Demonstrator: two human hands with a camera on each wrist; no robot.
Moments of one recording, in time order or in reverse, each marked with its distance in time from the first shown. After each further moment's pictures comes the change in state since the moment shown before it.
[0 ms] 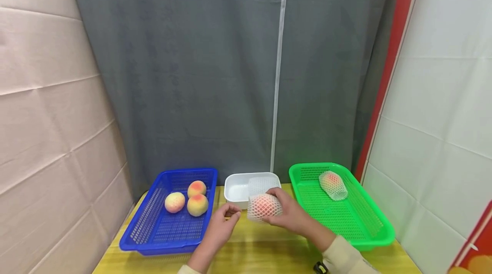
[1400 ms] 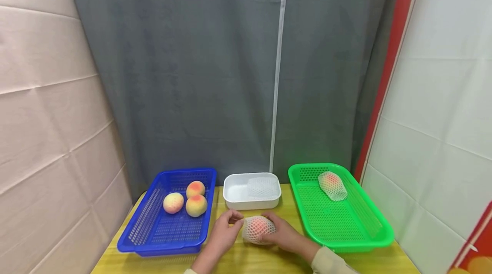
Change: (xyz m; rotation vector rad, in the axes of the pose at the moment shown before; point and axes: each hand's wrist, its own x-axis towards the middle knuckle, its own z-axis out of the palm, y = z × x) left_hand -0.006 -0.008 0.015 0.042 -0.021 -0.020; right_hand -0.025 0.063 0.063 0.141 -0.153 0.318
